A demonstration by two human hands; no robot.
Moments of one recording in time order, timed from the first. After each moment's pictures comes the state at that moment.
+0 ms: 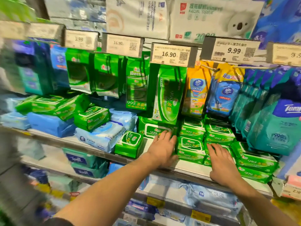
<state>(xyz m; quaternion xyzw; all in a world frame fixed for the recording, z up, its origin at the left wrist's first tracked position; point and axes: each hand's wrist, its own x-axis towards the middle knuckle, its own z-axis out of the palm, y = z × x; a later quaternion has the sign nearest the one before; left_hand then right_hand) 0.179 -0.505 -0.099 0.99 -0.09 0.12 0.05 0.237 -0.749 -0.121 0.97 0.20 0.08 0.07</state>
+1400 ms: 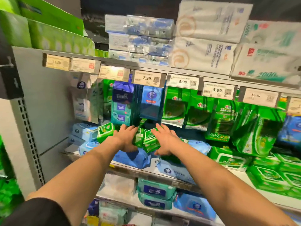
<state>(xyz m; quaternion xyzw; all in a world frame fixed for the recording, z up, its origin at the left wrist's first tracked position) 0.069 -0.020 -0.010 1.00 0.07 0.00 0.01 0.128 -0.212 0.011 0.92 0.37 0.03 0.09</state>
